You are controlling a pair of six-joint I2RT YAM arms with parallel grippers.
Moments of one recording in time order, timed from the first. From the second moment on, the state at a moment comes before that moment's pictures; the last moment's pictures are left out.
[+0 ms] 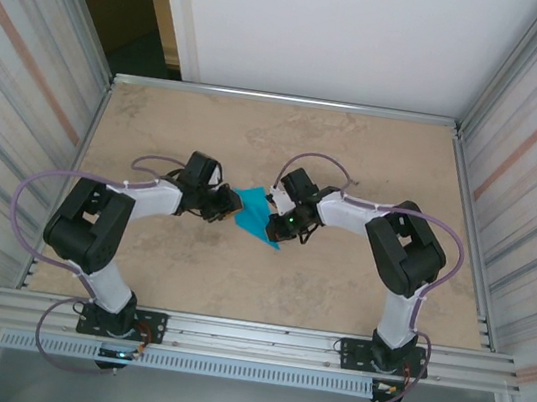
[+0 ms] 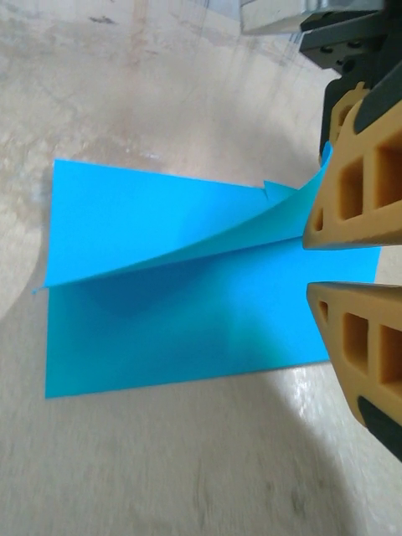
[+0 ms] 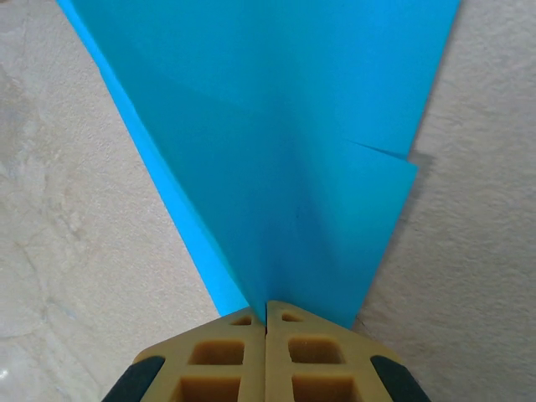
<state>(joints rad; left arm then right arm) -0.41 1.67 0.82 -0.08 0.46 -0.92 0.67 1.90 1.12 -0.44 -0.41 0.21</state>
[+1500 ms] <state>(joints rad) -0.49 1.79 0.85 0.05 0.53 -0.82 0.57 1.91 1.03 -0.29 -0.63 0.31</state>
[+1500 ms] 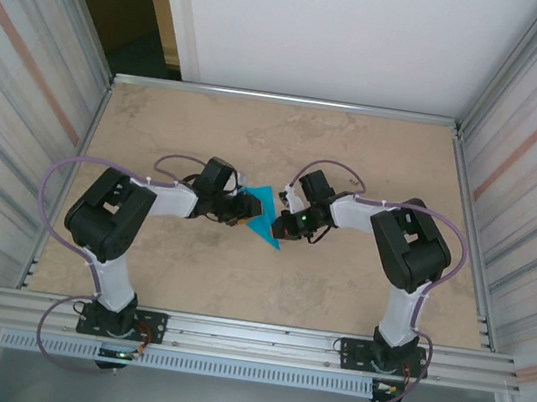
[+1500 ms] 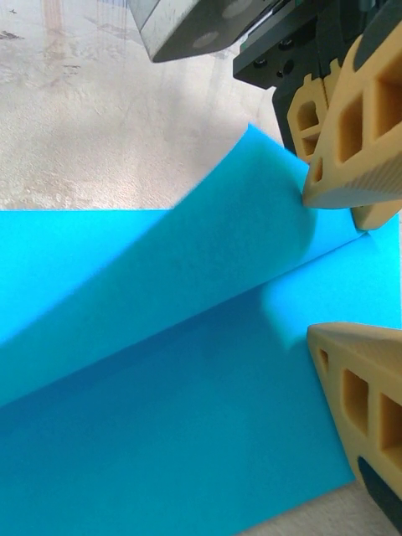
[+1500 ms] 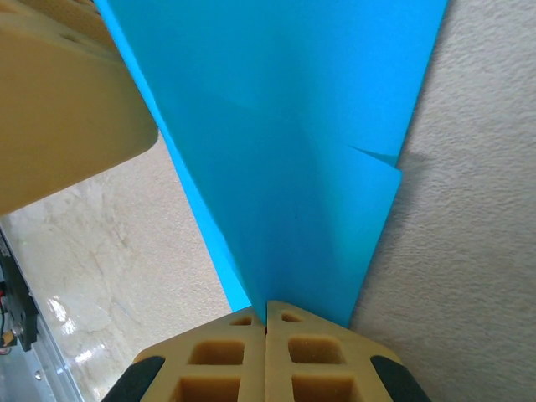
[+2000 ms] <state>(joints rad) -0.49 1.82 0.90 -0.01 0.53 -0.82 0.56 1.91 1.02 -0.27 -0.65 0.31</state>
